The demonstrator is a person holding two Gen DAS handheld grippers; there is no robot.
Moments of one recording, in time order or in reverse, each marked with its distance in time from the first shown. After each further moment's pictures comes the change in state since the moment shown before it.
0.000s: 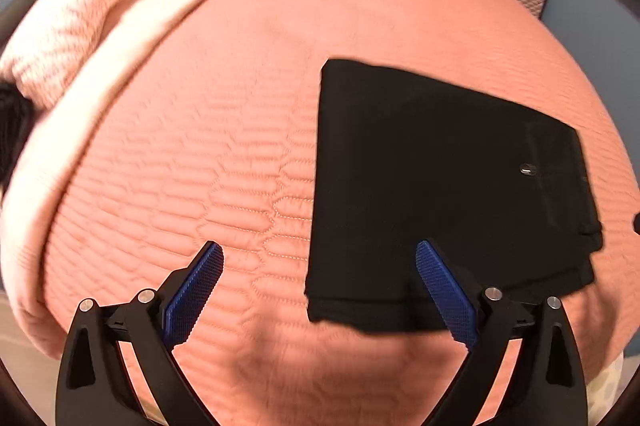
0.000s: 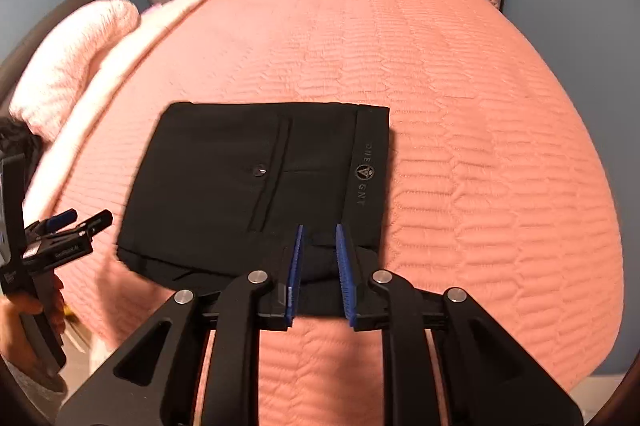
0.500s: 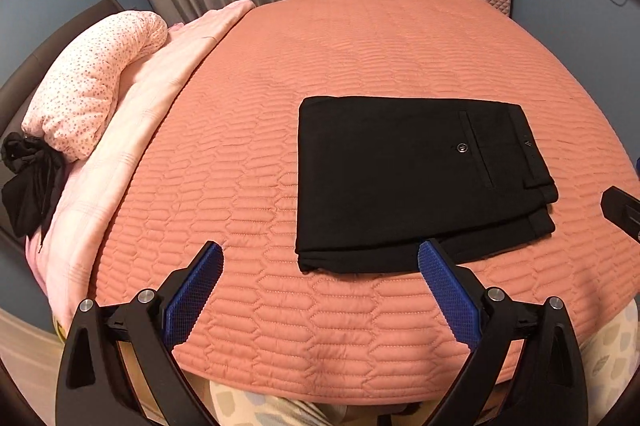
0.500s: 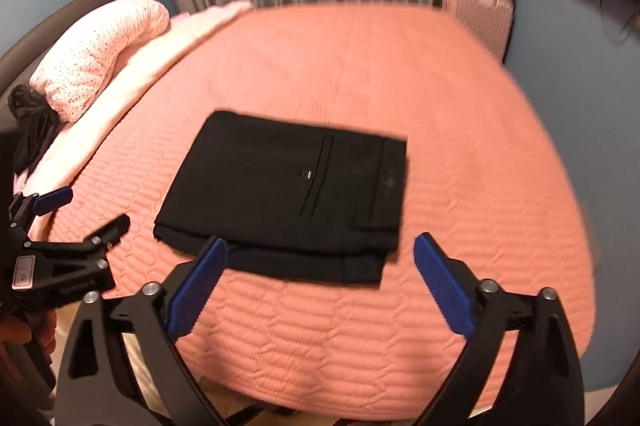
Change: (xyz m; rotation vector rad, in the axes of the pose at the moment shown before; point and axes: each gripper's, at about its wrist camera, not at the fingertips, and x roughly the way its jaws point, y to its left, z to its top) left arm -0.086 -0.039 -0.018 0.130 -0.113 0.080; right arm -0.079 0.064 -0.033 -0.167 -0.161 -0.084
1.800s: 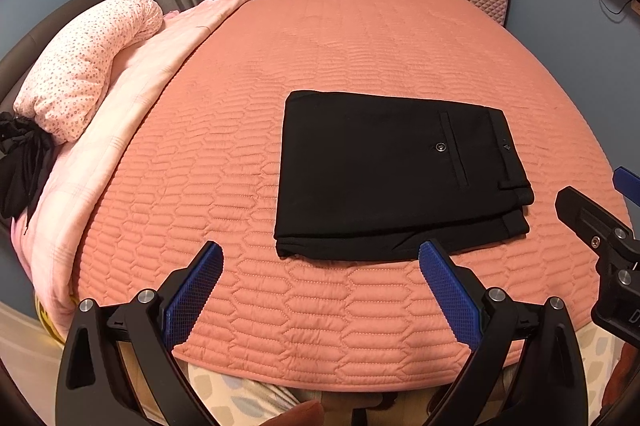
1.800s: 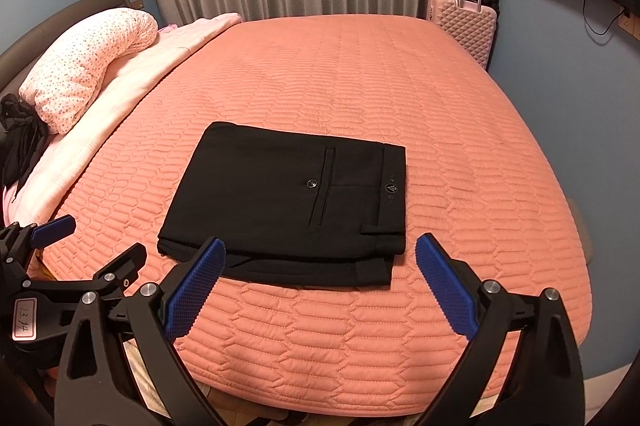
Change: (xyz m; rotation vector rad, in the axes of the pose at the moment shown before) left arm -0.020 -0.010 -0.007 -0.055 0.019 -0.064; right arm -0.004 0.022 0.001 0.070 -0.013 -0.028
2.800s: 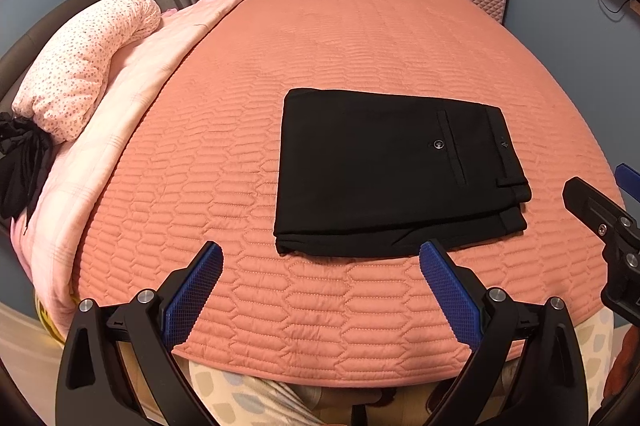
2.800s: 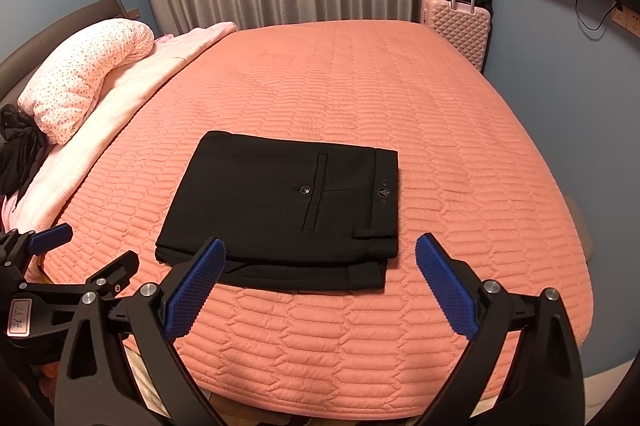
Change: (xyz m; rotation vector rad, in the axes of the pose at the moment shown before) left arm -0.003 -0.002 -0.002 0.003 0.015 -0.008; right arm -0.002 -0.003 -0.003 0.027 -0.023 -0.007
